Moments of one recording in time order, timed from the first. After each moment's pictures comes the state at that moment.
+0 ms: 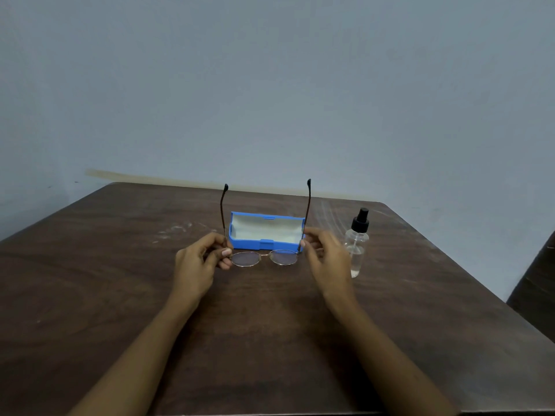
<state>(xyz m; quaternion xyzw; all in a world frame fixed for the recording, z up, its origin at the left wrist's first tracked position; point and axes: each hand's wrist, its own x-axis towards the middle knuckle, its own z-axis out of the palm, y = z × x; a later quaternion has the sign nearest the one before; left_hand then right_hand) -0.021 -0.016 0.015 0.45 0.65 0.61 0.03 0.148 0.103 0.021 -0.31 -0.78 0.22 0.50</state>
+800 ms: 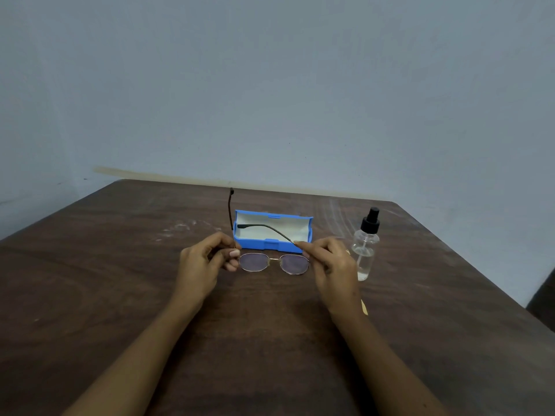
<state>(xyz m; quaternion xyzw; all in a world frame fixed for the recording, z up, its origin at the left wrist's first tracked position) -0.016 -0.015 0.016 0.46 0.64 0.61 0.05 0.148 0.114 -0.003 -0.23 -0.81 0.12 0.54</state>
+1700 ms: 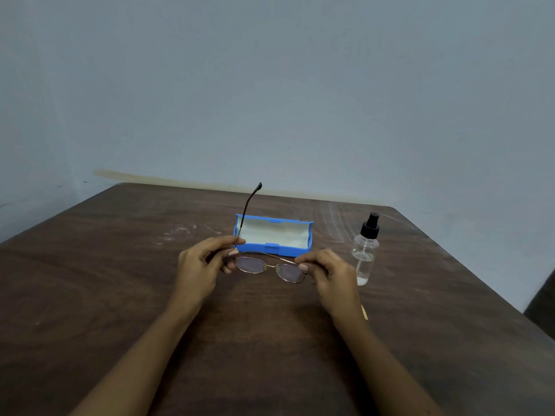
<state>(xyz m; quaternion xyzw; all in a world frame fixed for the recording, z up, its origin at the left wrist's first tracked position) -0.025 -0.010 0.010 0.47 0.59 0.66 0.04 0.152 0.108 0.001 -0.24 -0.80 0.26 0.49</state>
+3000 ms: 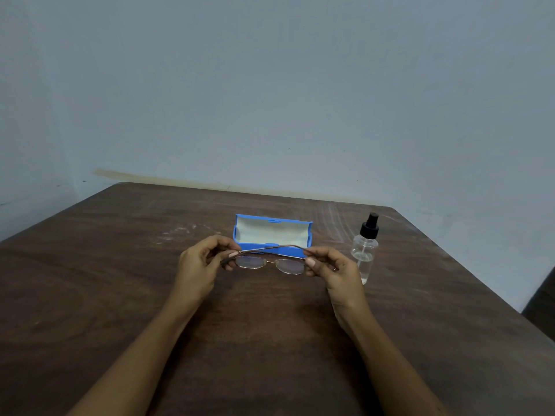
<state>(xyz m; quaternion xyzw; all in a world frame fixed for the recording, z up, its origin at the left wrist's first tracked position) -0.028 -0.006 0.010 0.46 0.59 0.66 0.08 0.151 0.113 0.005 -0.22 -0.65 0.55 0.48</state>
